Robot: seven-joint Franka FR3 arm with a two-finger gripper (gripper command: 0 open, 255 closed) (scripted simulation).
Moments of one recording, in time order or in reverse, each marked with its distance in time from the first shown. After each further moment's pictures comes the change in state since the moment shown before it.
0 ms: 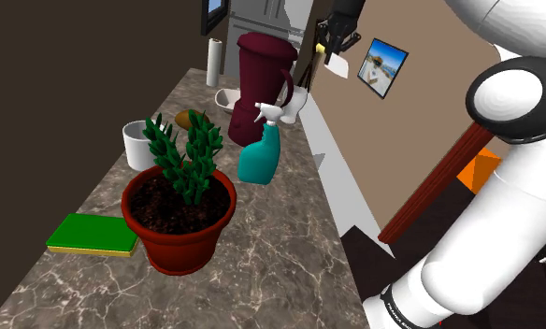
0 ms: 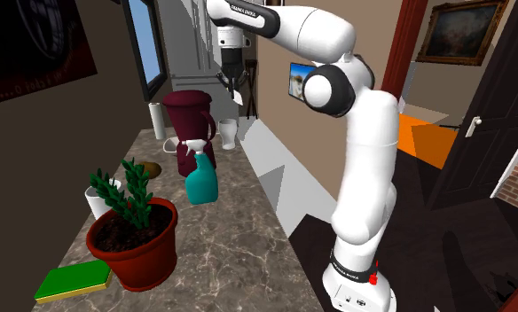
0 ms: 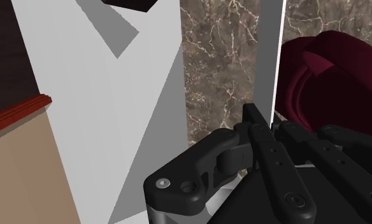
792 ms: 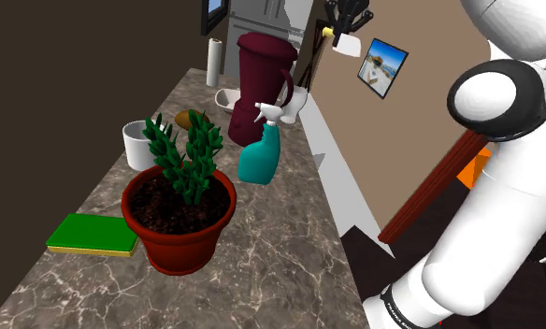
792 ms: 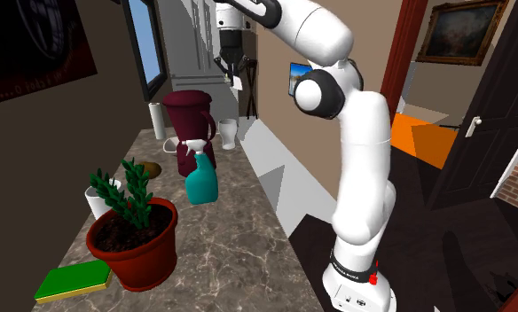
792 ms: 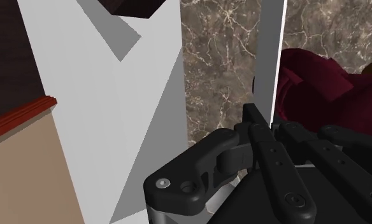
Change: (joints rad) arm 0.020 0.075 0.006 0.271 0.004 -0.198 0.031
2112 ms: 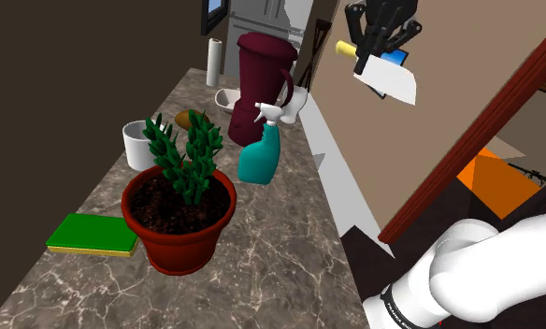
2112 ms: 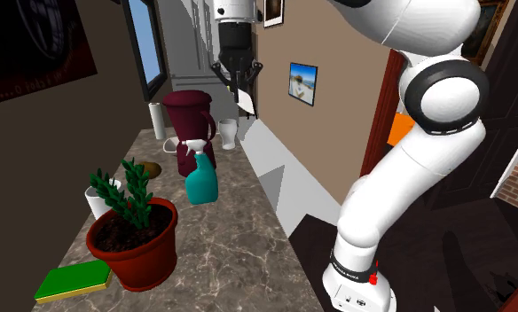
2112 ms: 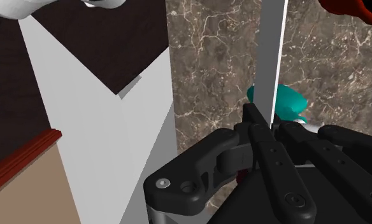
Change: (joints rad) arm 0.156 -0.645 0.209 -0.746 0.075 0.114 0.374
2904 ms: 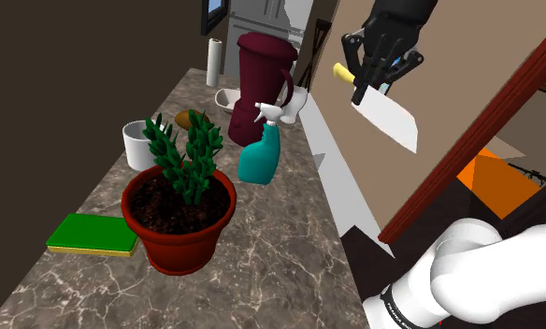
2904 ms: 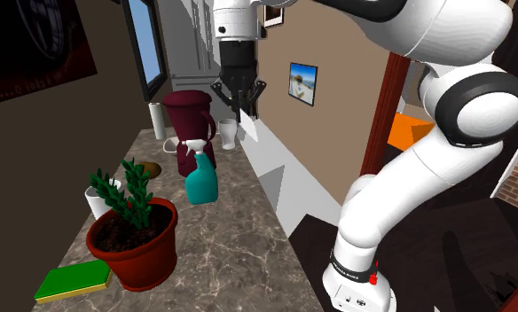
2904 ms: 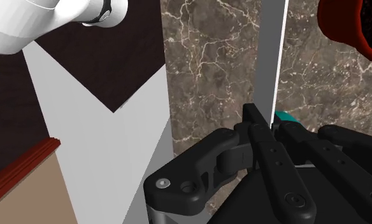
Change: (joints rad) arm 0.028 -0.130 0.056 -0.199 0.050 0.077 0.075
